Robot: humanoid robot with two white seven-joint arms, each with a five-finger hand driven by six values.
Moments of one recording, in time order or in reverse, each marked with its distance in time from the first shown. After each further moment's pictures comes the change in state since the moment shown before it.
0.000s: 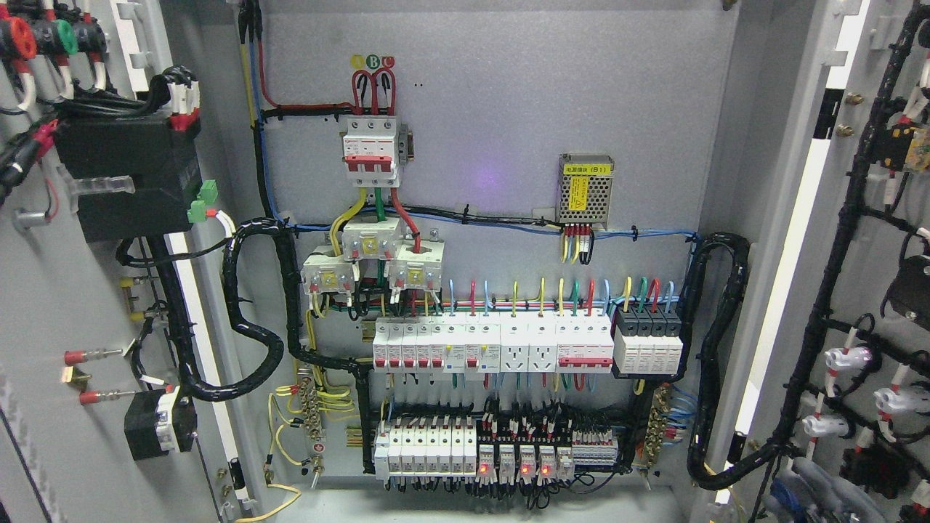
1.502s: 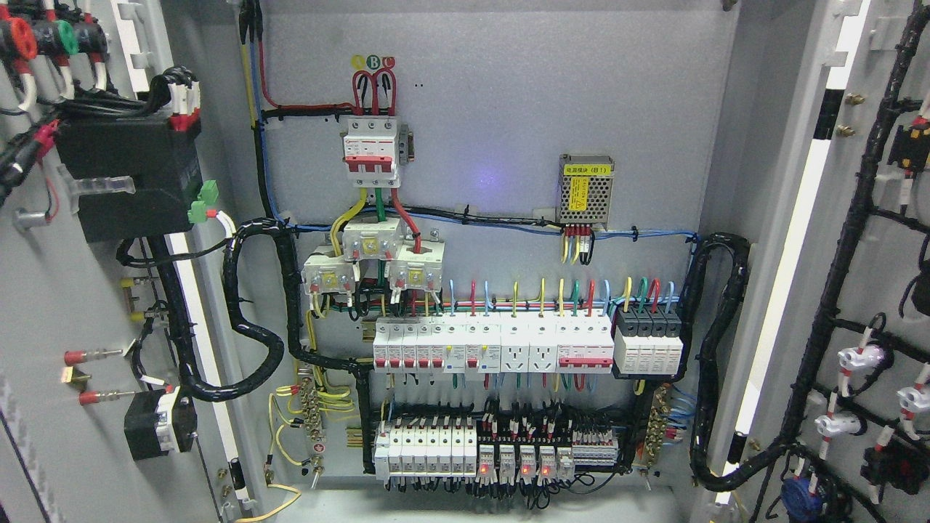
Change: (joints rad) left arm 0.131 0.316 -0.206 -1.177 0.091 -0.567 0.011; right arm 0.075 0.050 -0.274 0.104 -0.148 0.001 -0.006
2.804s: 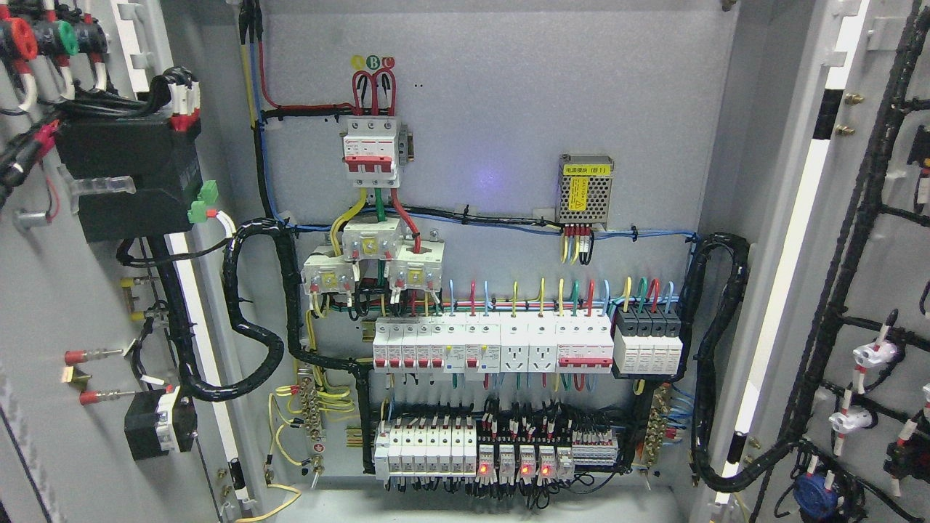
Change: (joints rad) left arm 0.028 -0.240 0.267 -0.319 0.010 -0.001 0.087; right arm 0.023 0.015 -0.077 0.065 -0.074 0.003 -0.009
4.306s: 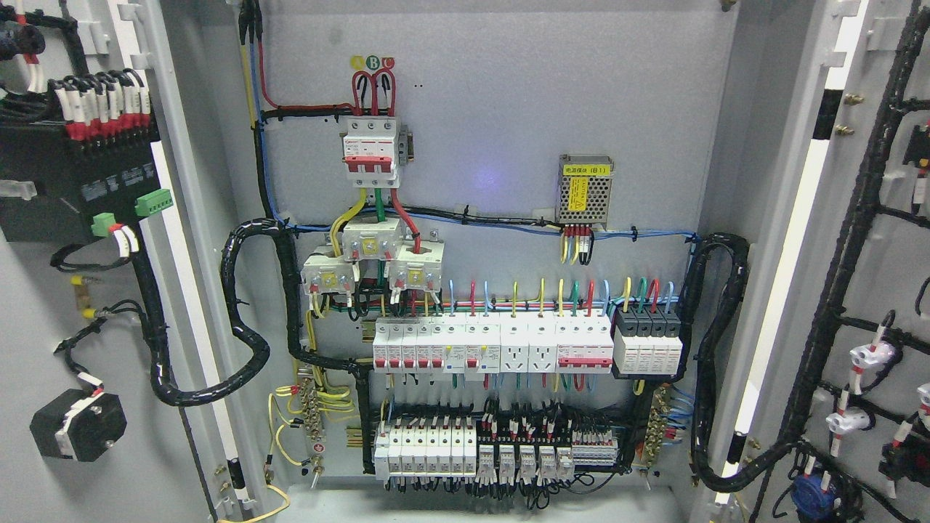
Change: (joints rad) left arm 0.009 0.105 0.461 0.043 0.226 -0.001 0.014; right arm 0.108 -0.049 0.217 -0.093 0.082 -0.014 0.012
